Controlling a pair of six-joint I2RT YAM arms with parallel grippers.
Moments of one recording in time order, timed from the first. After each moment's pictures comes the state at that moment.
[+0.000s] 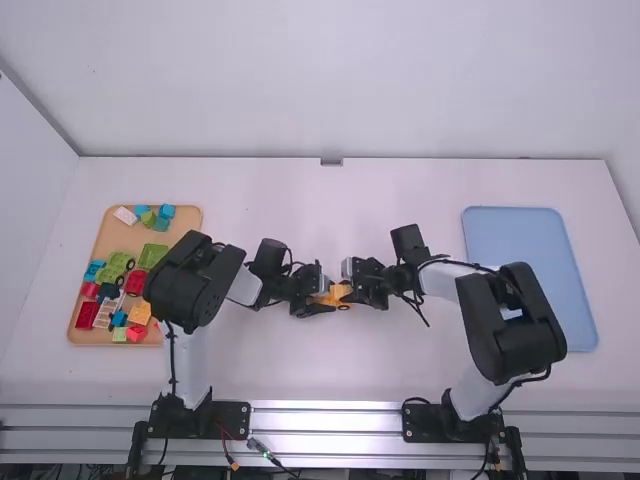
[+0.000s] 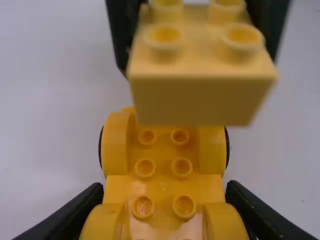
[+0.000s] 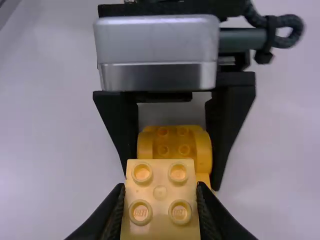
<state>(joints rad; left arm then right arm) -0.33 2.07 0.68 0.49 0.95 0.85 0.30 1.77 0.74 -0.17 -0.93 -1.13</state>
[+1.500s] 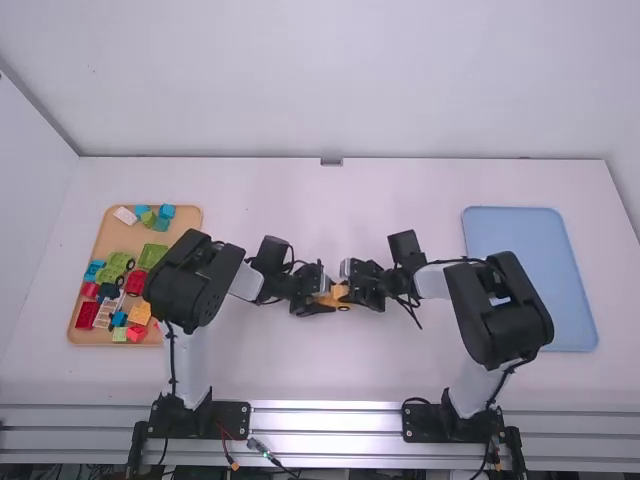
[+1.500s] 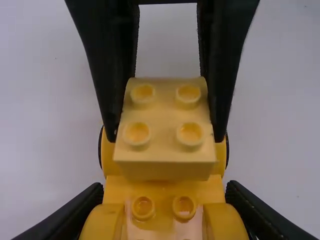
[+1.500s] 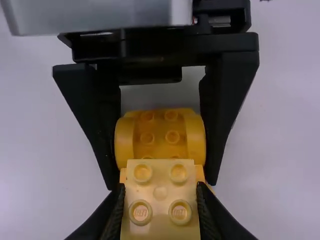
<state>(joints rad) -0.33 2.07 0.73 0.38 0.97 0.93 0.31 1.85 0.71 0.00 -0.89 -1.02</state>
